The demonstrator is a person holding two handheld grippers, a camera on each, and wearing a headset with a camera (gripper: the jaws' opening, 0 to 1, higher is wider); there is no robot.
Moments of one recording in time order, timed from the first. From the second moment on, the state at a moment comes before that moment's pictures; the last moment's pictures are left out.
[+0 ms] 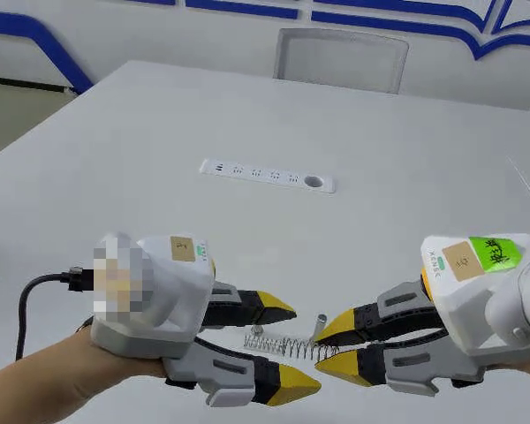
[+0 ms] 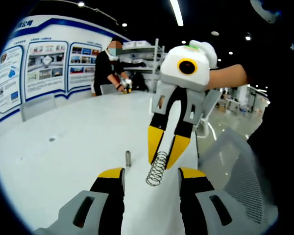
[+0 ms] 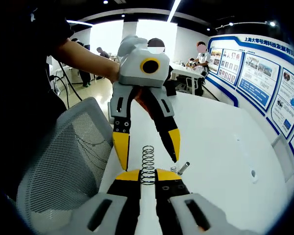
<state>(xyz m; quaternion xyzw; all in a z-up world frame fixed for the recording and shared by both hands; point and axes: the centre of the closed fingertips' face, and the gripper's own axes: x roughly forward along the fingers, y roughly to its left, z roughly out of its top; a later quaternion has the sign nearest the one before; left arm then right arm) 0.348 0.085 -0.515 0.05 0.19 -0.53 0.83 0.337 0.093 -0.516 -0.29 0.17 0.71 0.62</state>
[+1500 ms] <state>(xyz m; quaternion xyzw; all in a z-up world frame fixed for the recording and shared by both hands) 0.339 0.084 -0.505 0.06 0.17 -0.56 0.81 0.341 0.086 -0.516 -0.29 0.17 0.71 0.62</state>
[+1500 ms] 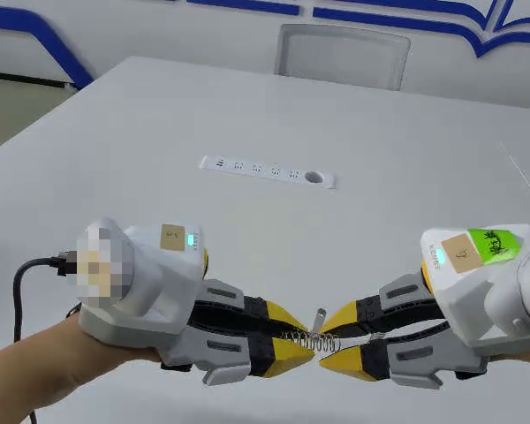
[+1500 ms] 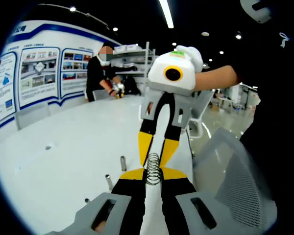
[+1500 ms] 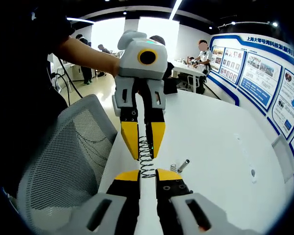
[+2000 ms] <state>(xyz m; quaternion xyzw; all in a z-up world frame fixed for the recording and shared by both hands) 0.340 0.085 -0.504 0.08 0.17 -0.56 0.81 0.340 0.089 -0.497 -0.26 0.17 0.72 0.62</state>
